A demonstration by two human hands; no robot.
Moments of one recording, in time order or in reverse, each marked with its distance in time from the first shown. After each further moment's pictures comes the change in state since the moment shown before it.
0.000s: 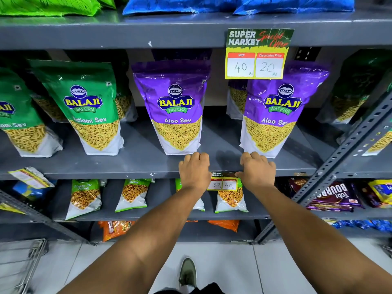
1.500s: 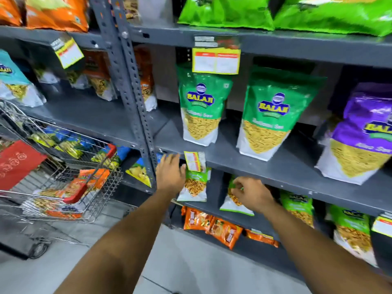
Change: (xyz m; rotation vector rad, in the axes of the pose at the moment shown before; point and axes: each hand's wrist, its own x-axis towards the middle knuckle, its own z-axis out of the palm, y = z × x) left_hand -0.115 -0.510 -0.146 -0.043 0.149 -0.374; right_hand -0.059 -0.451 0.048 0.316 -0.410 -0.351
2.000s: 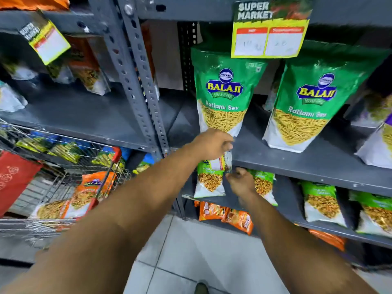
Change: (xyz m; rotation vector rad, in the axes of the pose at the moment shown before) left_hand 0.120 0.028 -0.033 -0.080 -0.528 0.551; right_hand 0.083 -0.096 0.094 0.760 0.207 0.487
